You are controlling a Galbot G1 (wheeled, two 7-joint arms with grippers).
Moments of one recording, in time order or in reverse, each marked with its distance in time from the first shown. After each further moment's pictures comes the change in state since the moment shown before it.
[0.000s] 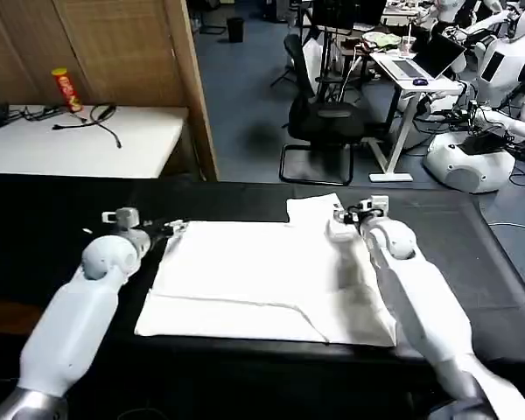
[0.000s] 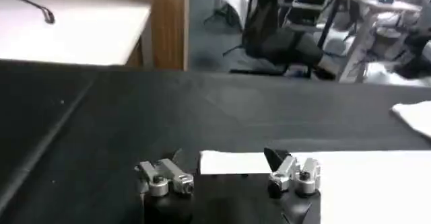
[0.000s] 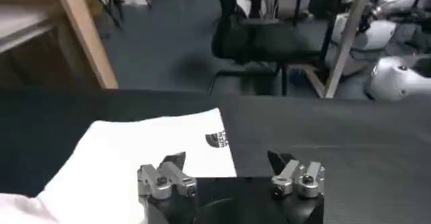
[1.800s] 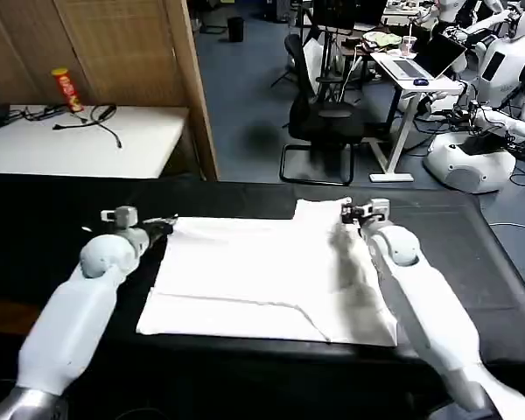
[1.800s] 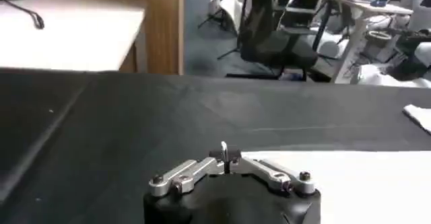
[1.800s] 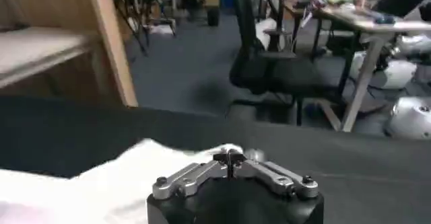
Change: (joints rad) left arm 0.083 0.064 -0.035 -0.147 -0.015 -0.024 0.047; right arm -0.245 -0.226 0.065 0.405 0.053 0.073 -0.094
